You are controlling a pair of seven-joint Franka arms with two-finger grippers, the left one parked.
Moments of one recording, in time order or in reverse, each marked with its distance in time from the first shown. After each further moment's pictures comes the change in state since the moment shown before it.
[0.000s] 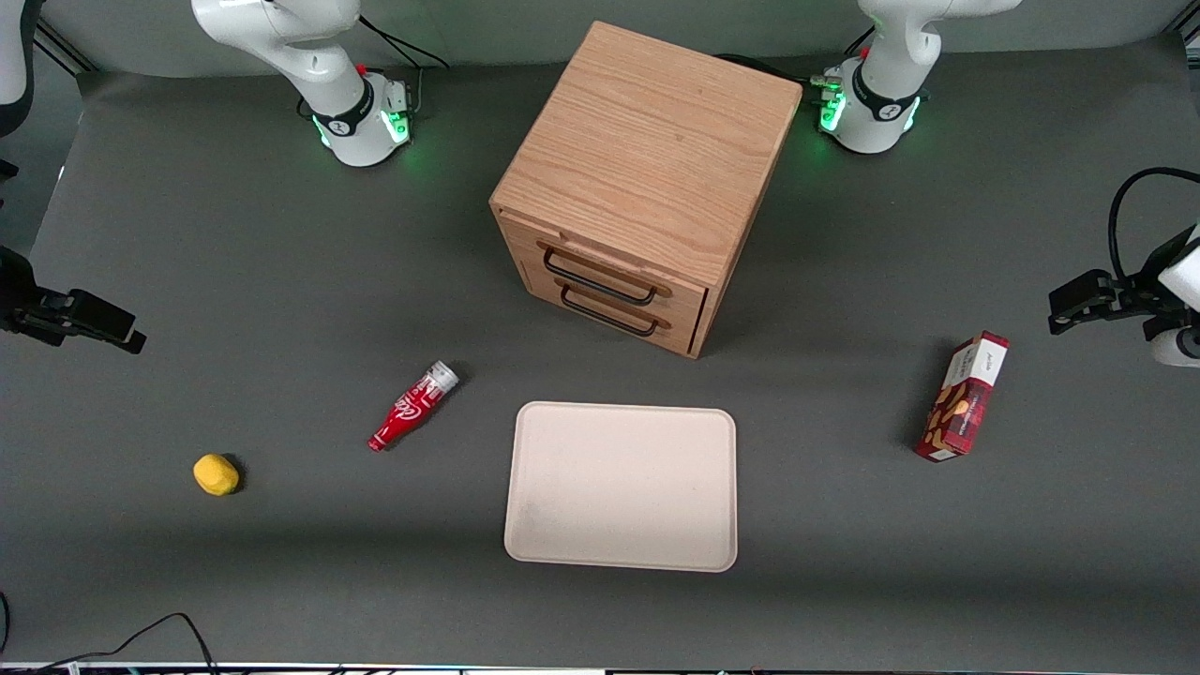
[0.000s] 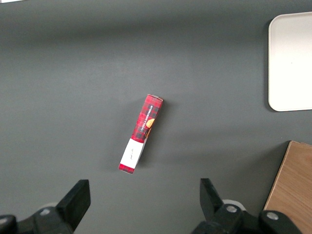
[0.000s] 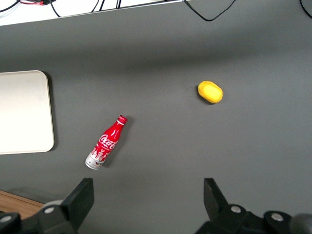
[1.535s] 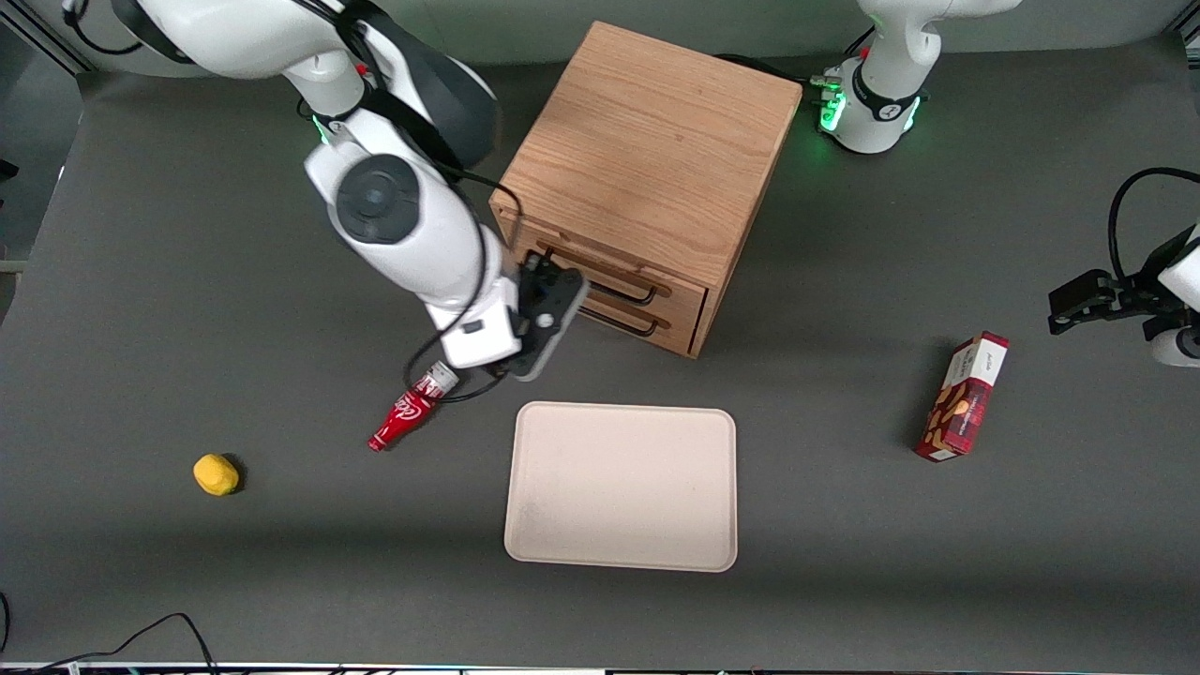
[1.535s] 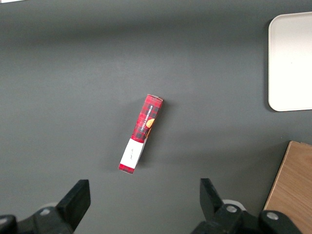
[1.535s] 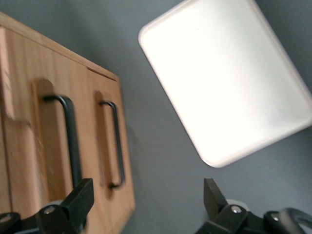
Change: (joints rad) arm 0.127 0.447 0.714 0.151 -0.146 0.204 -0.370
